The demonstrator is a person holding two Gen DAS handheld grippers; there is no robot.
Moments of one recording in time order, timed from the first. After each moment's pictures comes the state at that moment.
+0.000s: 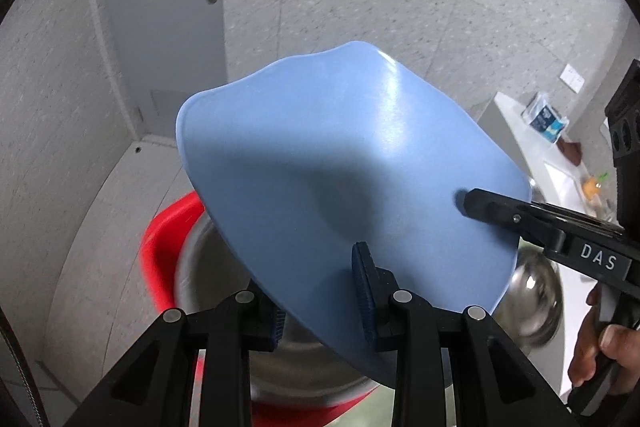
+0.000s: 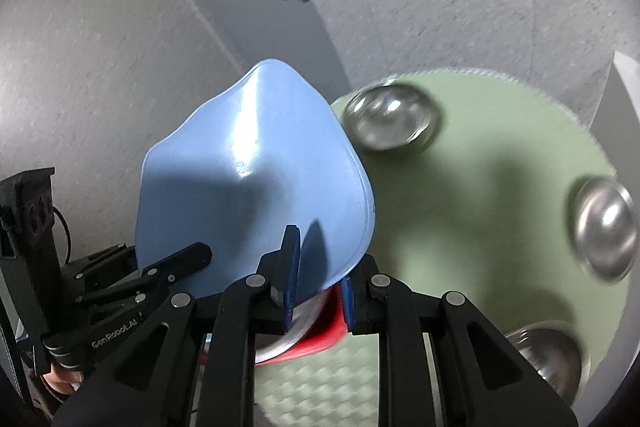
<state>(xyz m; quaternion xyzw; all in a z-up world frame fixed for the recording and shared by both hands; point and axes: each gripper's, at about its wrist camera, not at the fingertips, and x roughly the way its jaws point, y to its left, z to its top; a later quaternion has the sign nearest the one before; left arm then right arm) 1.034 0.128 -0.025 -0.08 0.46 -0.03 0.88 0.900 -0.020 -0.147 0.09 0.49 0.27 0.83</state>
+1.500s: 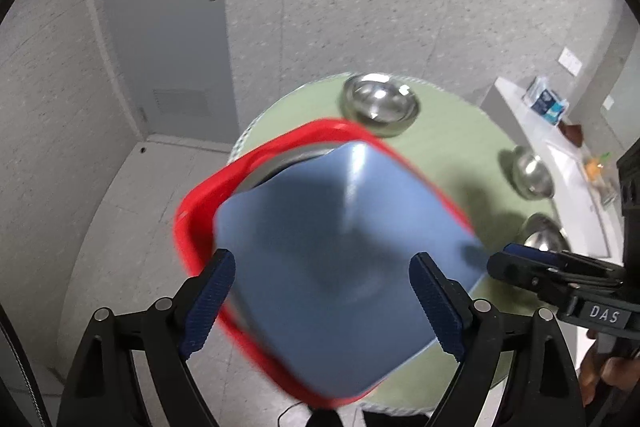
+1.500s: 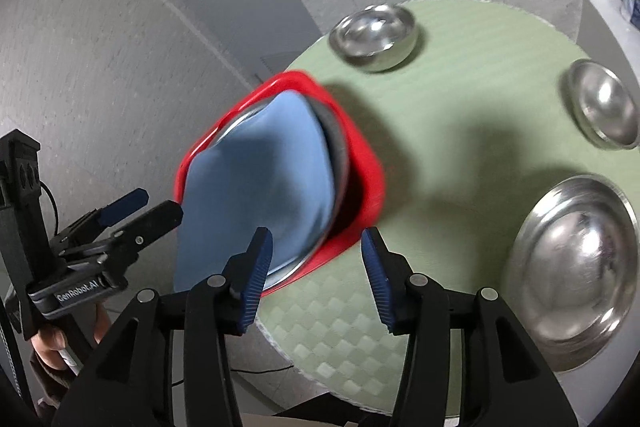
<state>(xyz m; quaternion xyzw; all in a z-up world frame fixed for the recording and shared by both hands) 1.028 0.135 0.002 -0.05 0.46 -0.05 0.89 0.850 -0.032 -0.180 0.13 0.54 0.22 0.80</state>
